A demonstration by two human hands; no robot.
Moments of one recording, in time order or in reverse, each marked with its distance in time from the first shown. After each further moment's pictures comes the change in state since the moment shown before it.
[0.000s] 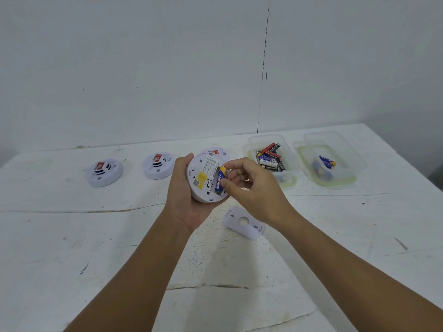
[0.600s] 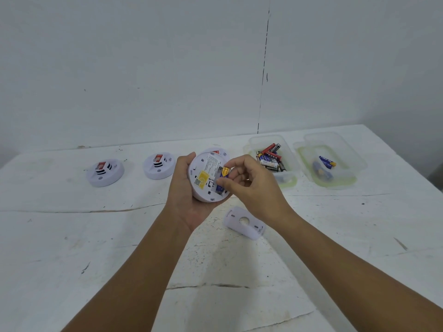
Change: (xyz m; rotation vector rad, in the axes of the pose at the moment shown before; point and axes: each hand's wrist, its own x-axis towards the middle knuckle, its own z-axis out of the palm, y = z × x) left_hand 0.003 0.002 -0.001 -0.042 -0.029 -0.013; right_hand 0.002 -0.002 0.005 0.062 0.025 0.002
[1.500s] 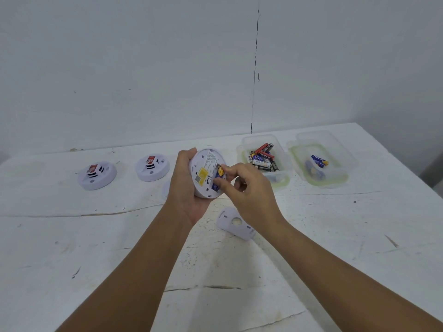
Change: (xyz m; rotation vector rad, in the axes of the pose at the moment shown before) left_hand 0.015 -0.006 0.014 0.069 0.045 0.037; right_hand -0.007 0.017 -0.001 -0.271 0.143 -0.110
